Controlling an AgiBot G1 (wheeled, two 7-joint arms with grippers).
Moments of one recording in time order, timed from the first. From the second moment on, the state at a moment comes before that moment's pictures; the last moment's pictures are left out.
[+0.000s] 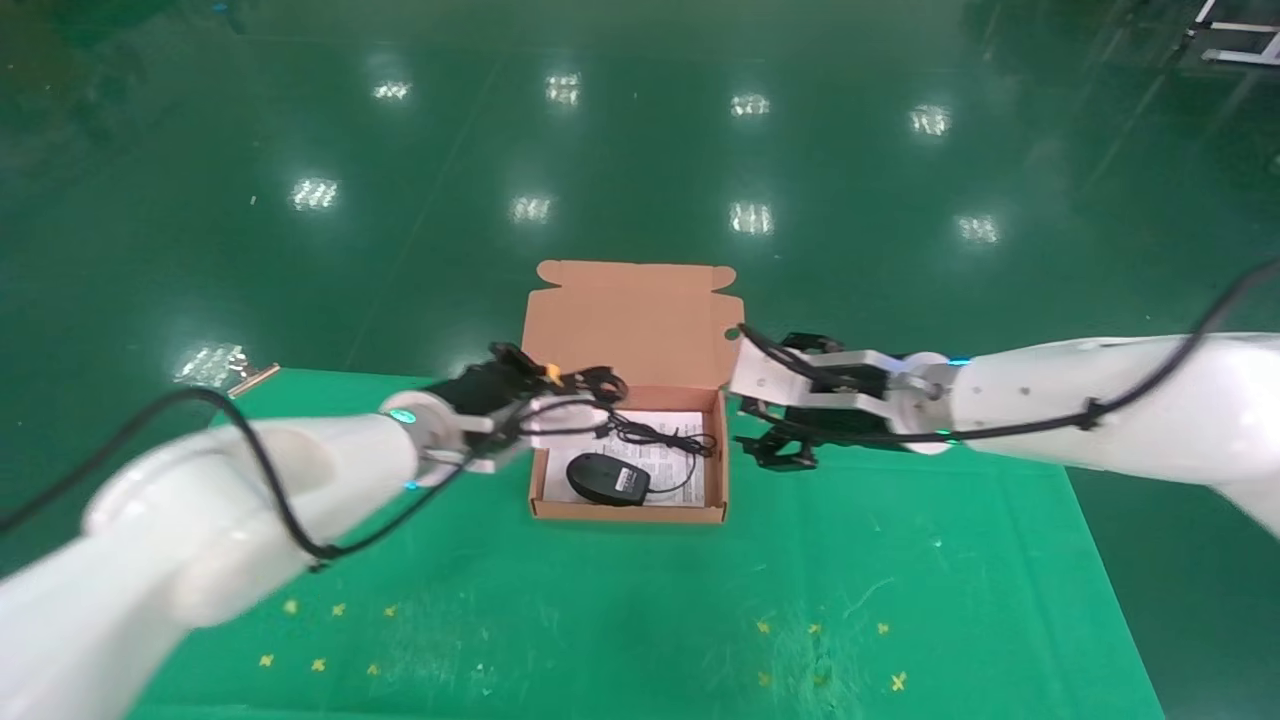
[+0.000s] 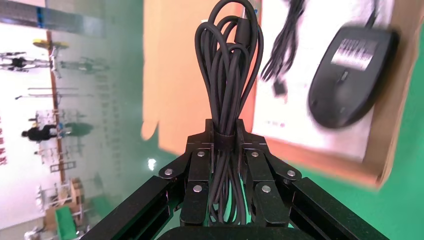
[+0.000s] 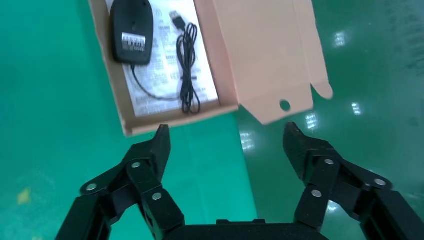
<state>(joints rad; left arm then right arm) -1.35 1.24 0.90 -1.09 2.59 0.66 -0.56 1.75 -0.99 -1.48 0.96 -1.52 -0.58 0.38</state>
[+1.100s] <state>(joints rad) -1.40 1.35 1.23 -0.82 2.32 0.36 -0.50 1.85 -0.69 -1.52 1.34 -1.75 -0.64 0.70</state>
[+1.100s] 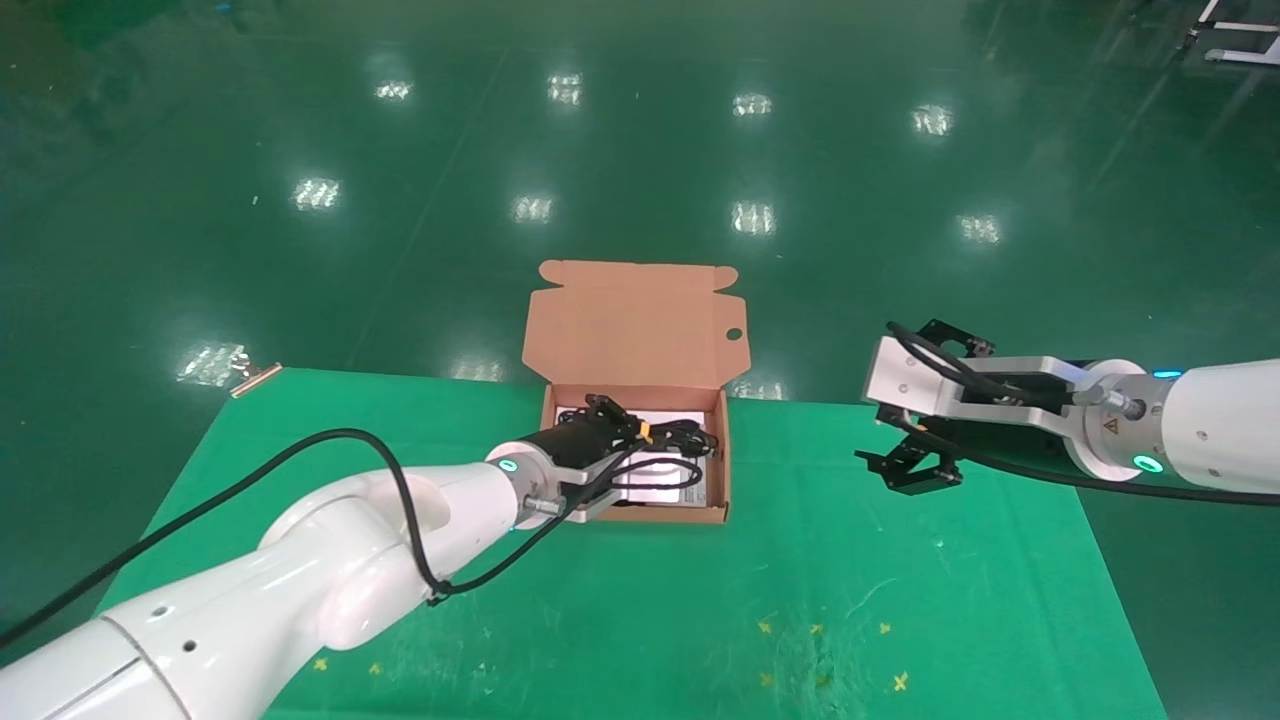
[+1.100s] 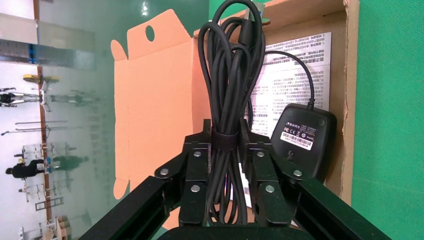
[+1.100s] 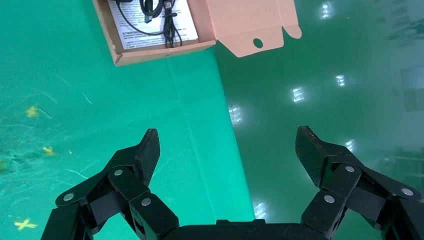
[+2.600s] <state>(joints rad) -1.37 1.06 0.84 -1.03 1.71 0.78 -0.47 1.69 -0.66 -1.08 1.32 -1.42 -0.90 0.47</state>
